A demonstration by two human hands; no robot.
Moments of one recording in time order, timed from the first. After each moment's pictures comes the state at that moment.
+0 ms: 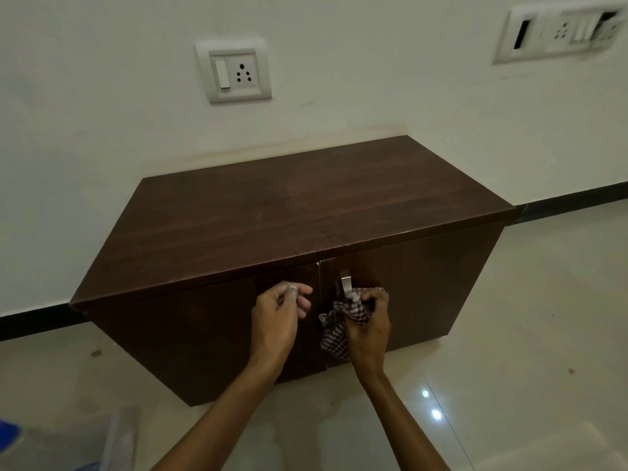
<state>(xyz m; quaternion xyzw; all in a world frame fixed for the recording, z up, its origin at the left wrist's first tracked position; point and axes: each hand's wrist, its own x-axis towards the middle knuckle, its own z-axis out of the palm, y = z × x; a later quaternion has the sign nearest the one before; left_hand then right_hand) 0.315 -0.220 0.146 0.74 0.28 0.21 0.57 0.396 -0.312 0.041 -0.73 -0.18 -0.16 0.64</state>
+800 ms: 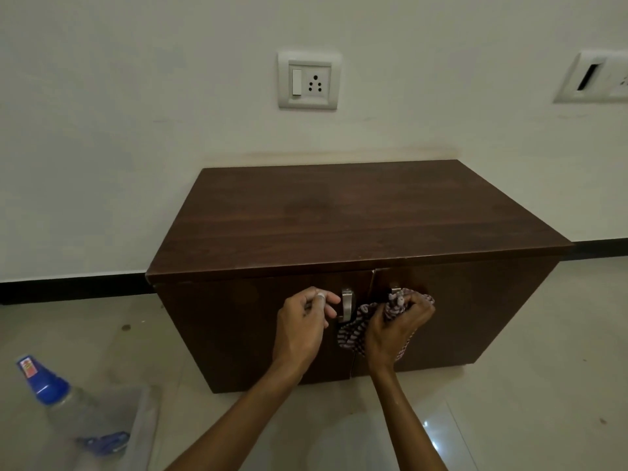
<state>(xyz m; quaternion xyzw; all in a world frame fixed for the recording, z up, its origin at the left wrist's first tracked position) 0.280 -0.193 0.154 0.74 0.26 0.23 0.58 0.392 -0.262 0.059 -0.72 -0.09 -0.31 0.62</state>
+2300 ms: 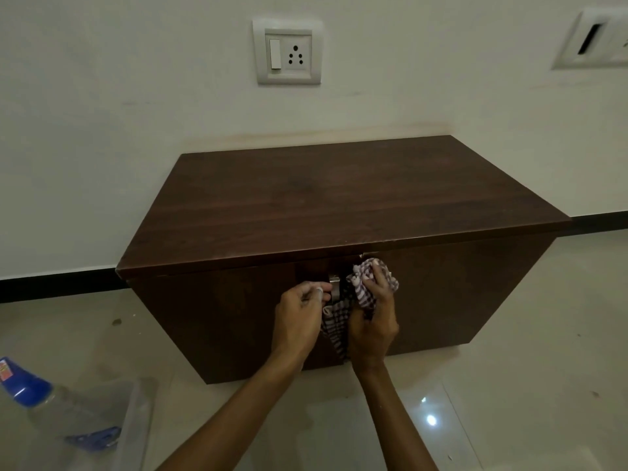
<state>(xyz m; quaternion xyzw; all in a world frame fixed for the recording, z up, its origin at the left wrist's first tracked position) 0.300 -0.201 0.136 0.73 0.31 0.20 0.58 0.372 -0.267 0.057 -0.70 -0.27 -0.33 0.58</state>
